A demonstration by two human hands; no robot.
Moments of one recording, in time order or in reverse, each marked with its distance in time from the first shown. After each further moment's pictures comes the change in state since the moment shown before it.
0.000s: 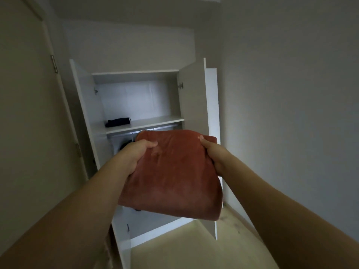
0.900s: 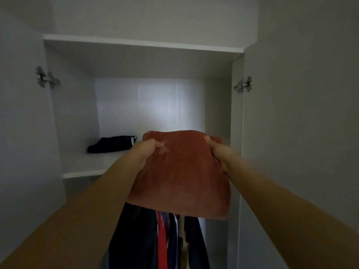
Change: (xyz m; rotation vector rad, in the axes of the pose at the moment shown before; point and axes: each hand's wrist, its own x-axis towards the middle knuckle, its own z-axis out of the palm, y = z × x) left_hand 0.812 0.107 -0.093 -0.049 0.196 0.098; right_hand 0.860 -0.018 0.160 -0.100 -0.143 -0.057
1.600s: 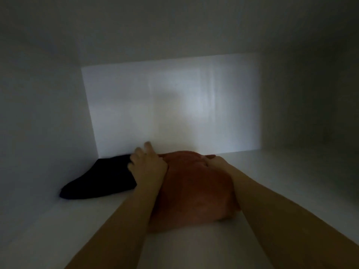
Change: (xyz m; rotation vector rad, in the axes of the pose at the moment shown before) left_hand 0.426 -0.041 -0.043 1.085 0.715 0.269; right_hand 0.468 0.080 0.124 -0.830 -0.159 -0.117
